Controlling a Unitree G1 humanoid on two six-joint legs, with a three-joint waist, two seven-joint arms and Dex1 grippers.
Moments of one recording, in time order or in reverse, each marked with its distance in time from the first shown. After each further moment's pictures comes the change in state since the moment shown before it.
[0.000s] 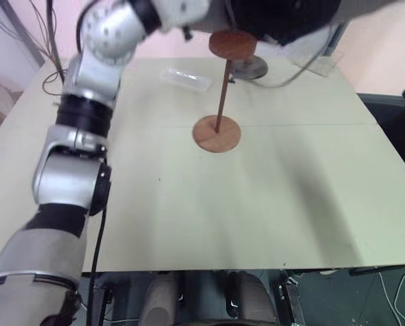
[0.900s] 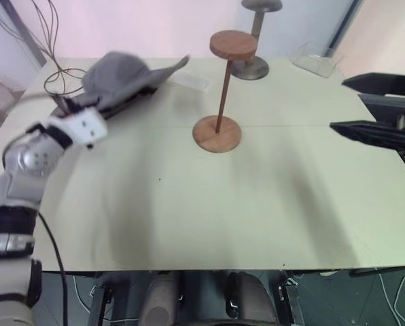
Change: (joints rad) left arm 0.543 0.286 0.212 -0.261 -0.130 0.383 -0.080; right arm -0.195 0.062 0.376 0.009 0.068 -0.110 0.051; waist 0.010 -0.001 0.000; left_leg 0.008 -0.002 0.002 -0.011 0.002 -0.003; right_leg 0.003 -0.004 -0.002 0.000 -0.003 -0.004
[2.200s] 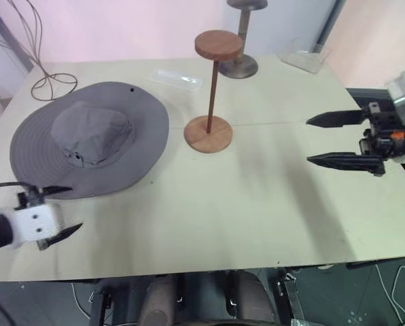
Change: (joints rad) left arm 1.008 0.173 0.431 -0.531 -0.179 -0.033 -0.498; right arm -0.053 0.112 0.234 0.093 -0.153 -0.086 0.264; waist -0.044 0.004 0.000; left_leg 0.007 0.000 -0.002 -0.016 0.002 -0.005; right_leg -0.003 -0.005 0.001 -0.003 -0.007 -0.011
